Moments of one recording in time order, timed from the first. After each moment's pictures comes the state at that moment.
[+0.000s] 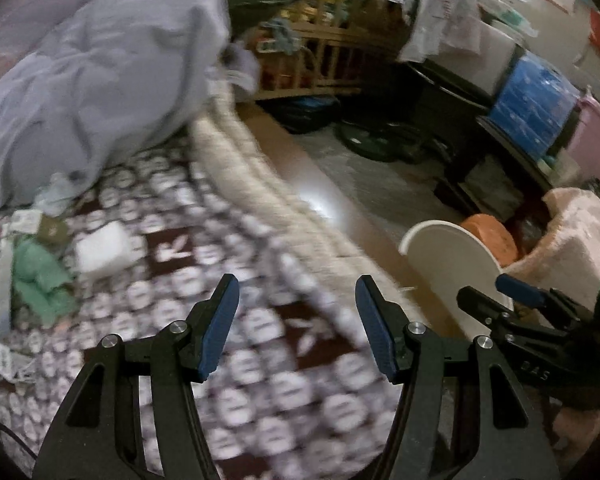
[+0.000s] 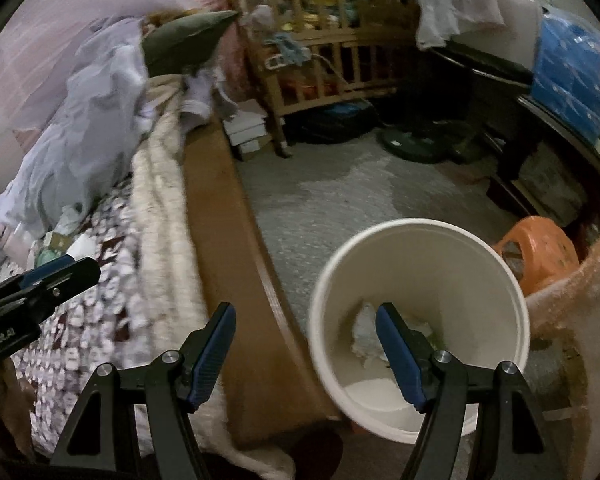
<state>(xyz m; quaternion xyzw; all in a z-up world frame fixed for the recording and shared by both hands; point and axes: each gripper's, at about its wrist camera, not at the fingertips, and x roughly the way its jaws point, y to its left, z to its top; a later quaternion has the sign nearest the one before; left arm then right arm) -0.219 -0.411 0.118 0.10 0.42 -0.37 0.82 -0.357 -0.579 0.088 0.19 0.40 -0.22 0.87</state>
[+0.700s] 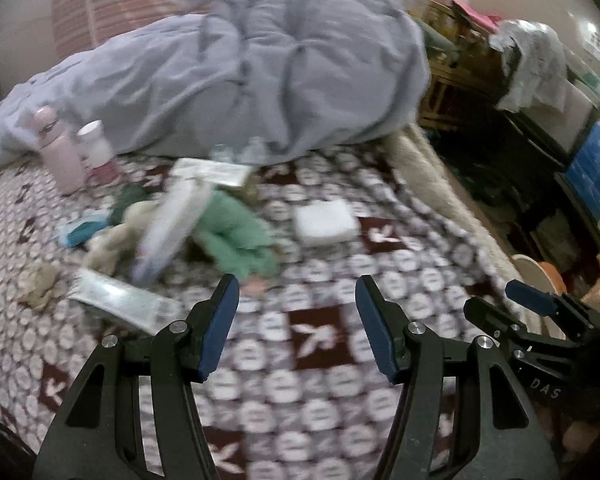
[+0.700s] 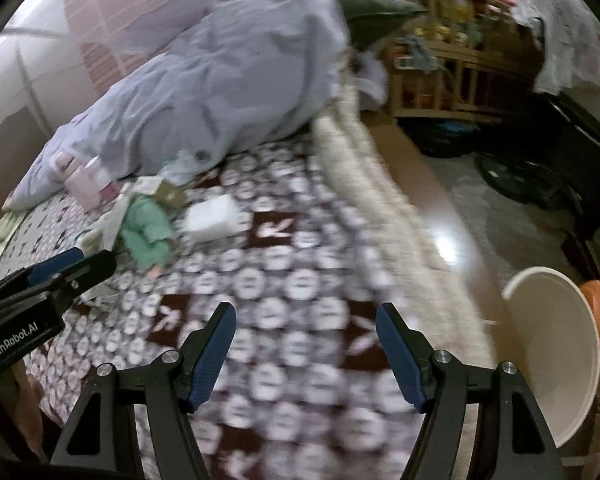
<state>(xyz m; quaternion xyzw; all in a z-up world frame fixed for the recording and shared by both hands) -0.167 -0.238 0.126 0.05 0.42 -0.22 0.88 -0.249 -0.428 0.099 0.13 0.43 -0.09 0.89</state>
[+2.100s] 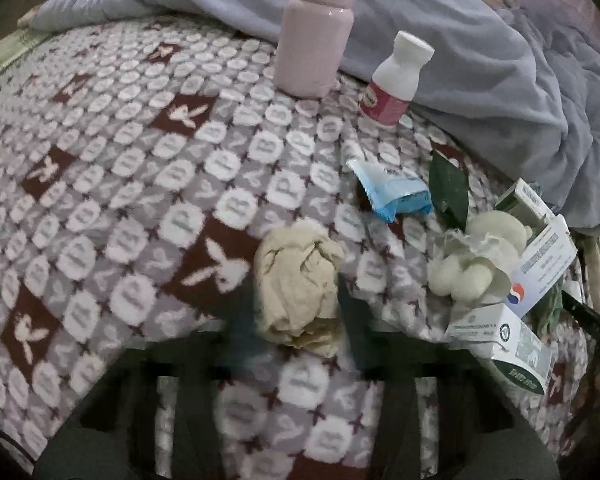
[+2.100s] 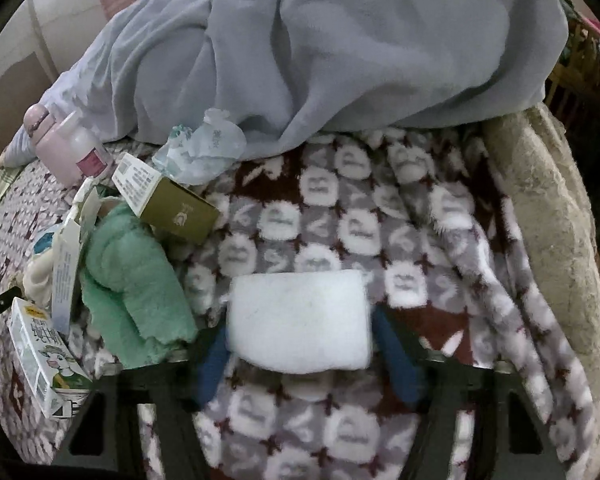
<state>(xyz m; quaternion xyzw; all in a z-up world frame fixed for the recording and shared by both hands) -0.026 0.033 0.028 -0.09 0.51 -0.06 0.85 -0.065 -0.372 0.034 0.08 0.48 -0.04 0.87</state>
